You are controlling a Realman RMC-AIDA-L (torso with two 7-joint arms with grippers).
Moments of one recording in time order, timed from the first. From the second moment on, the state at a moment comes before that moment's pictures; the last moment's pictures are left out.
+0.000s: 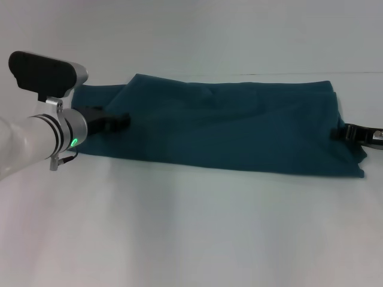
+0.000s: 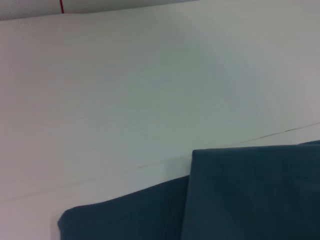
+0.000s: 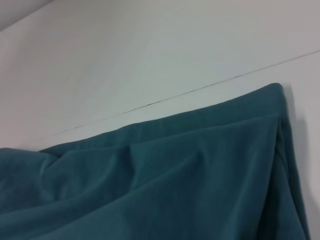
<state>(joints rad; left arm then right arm) -0.75 -2.17 1.02 0.49 2.12 0.33 -1.89 0.67 1.98 -0.65 -0.44 -2.18 -0.86 2.12</state>
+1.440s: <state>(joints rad) -0.75 -2.17 1.04 0.50 2.13 0.33 -1.88 0.67 1.98 -0.64 -0.44 -2.18 -0.86 2.12</state>
